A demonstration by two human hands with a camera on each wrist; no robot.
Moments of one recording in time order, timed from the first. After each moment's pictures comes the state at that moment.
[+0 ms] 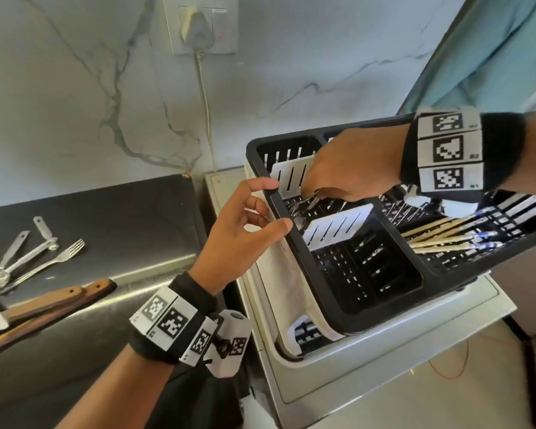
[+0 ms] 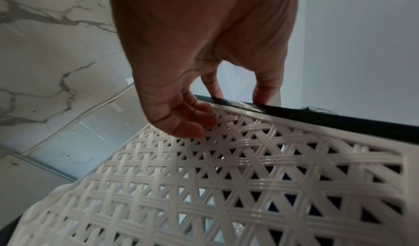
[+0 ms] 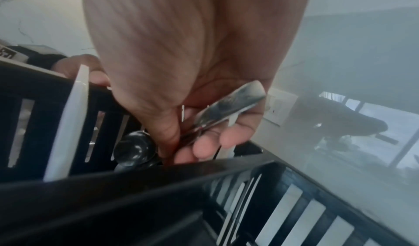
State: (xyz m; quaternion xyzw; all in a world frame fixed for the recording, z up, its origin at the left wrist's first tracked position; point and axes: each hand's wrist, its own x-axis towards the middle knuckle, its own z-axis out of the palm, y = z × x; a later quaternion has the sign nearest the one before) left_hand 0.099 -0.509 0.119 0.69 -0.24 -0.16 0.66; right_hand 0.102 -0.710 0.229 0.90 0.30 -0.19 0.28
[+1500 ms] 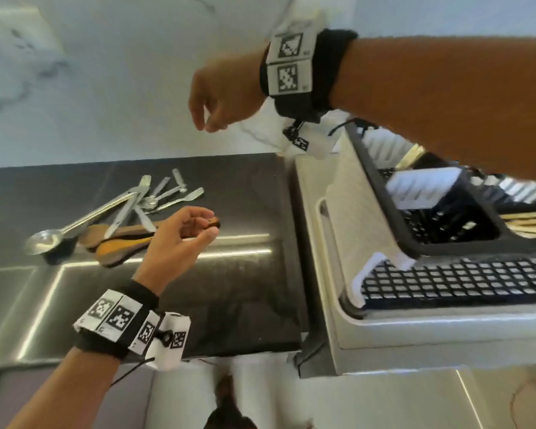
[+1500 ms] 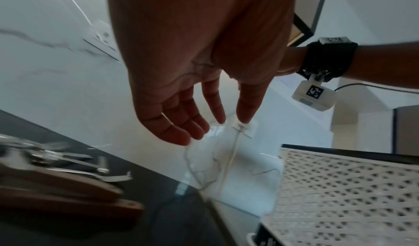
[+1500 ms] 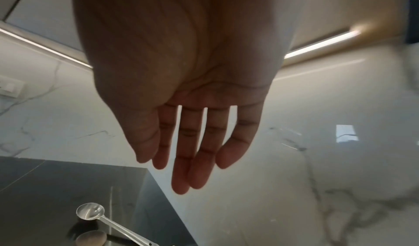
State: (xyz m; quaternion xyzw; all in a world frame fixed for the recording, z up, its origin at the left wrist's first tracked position) left_hand 0.034 -0.285 0.088 0.85 -0.06 -0.04 0.51; right_hand 0.157 -0.466 0.277 0.93 0.37 -0.08 0.01
